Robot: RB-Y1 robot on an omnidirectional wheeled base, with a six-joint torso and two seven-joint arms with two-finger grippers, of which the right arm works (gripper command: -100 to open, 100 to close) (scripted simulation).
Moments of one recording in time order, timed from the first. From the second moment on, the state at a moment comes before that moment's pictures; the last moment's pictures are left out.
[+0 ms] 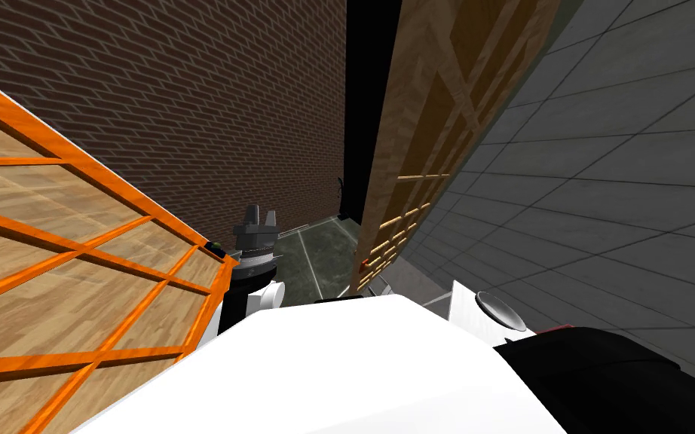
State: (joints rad) arm 0.34 -0.25 -0.08 -0.84 0.63 -1.35 1.03
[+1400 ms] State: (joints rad) arm 0.35 -0.13 0.00 -0.95 0.76 -1.20 1.03
